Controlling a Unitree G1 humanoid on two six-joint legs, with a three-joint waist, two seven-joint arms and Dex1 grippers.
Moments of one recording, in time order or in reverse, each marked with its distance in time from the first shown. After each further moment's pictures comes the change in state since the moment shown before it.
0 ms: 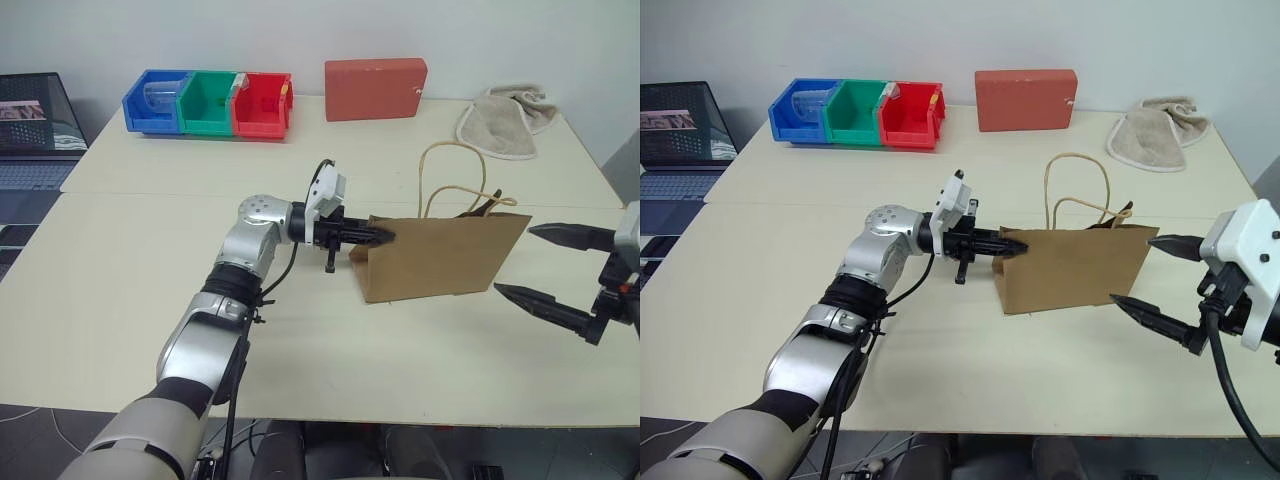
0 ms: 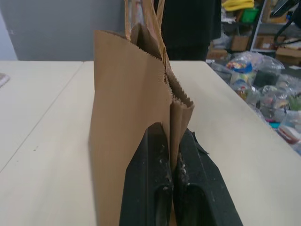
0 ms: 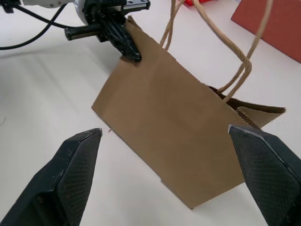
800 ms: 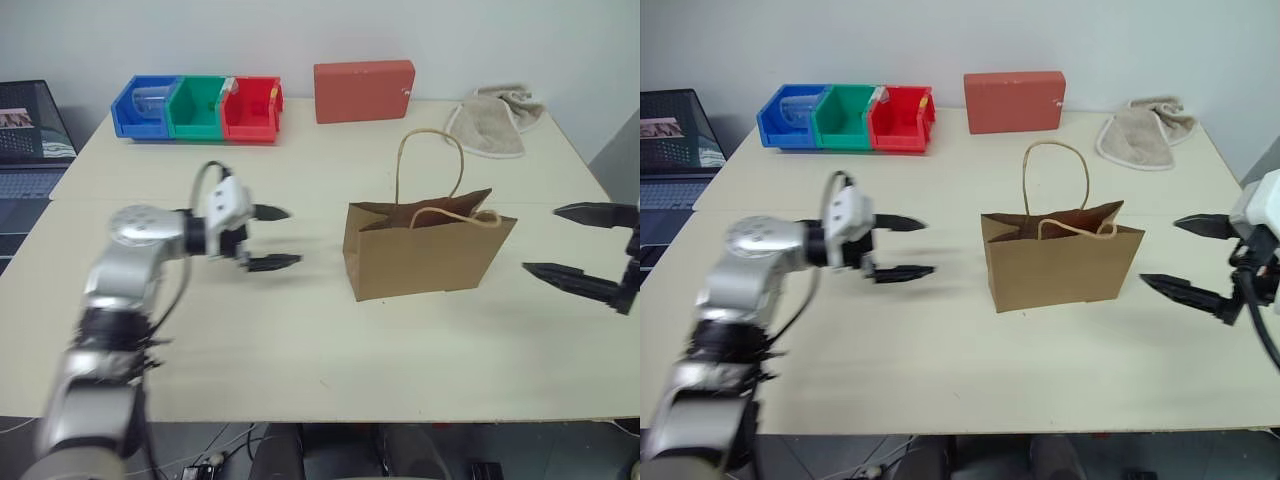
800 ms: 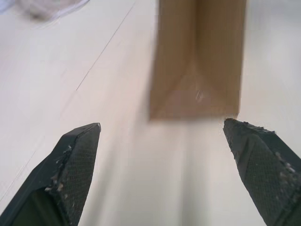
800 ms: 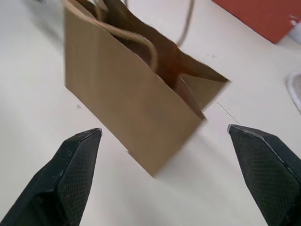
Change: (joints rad) left arm 0.435 0.554 0.211 -0.700 0.042 0.341 0.210; right arm 0.006 -0.200 0.096 0.373 -0.211 -0.260 0.244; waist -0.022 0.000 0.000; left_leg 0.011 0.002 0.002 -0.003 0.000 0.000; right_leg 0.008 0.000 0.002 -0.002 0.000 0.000
